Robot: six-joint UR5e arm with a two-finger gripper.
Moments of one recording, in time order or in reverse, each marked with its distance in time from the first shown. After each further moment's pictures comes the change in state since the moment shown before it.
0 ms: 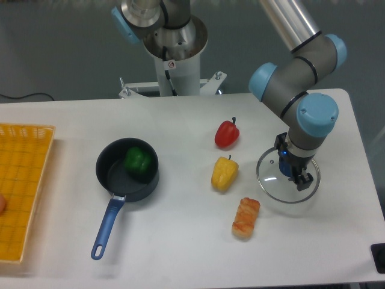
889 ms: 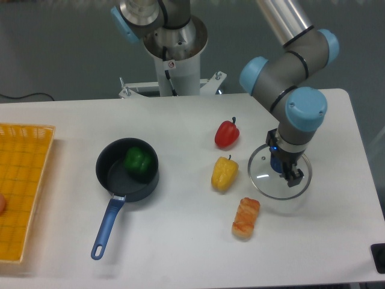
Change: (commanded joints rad) arm -0.061 0.083 -0.078 0.000 -0.005 -0.064
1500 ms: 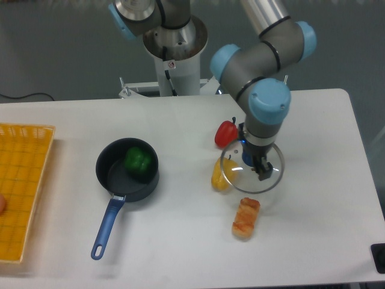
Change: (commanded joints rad) arm -0.130 0.101 -0.037 -0.118 0.003 -0.169
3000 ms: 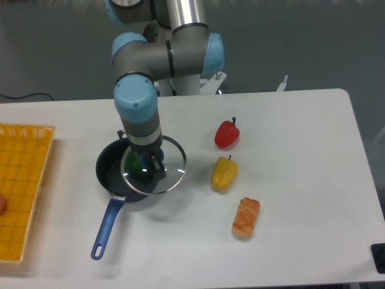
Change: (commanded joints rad) arm -0.364 0.061 -0.090 0.089 -0.049 -0.433
